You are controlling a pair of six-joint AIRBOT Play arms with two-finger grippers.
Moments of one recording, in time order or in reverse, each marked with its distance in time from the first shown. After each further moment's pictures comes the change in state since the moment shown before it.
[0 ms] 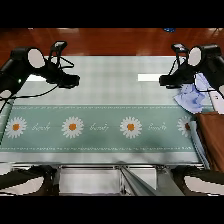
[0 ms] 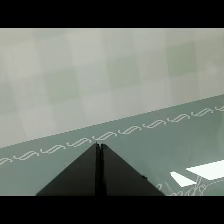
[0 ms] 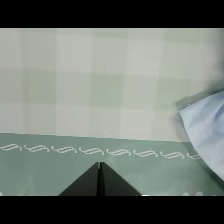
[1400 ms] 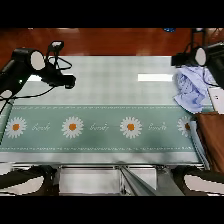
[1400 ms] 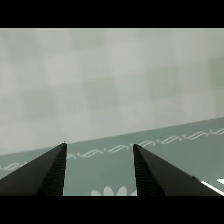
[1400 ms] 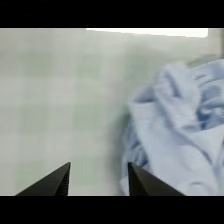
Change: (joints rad) left arm 0.022 0.003 -0.034 0.147 0.011 -0.045; right arm -0.107 -0.003 0.016 -0.318 -0.462 0.146
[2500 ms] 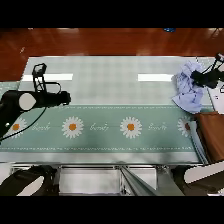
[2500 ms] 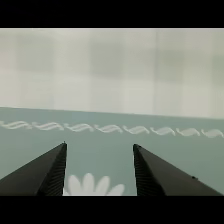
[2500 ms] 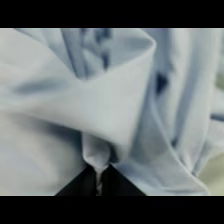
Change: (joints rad) left arm 0.053 0.390 -0.527 -0.066 0.387 -0.204; right arm -0.415 -0.333 0.145 0.525 0.105 -0.235
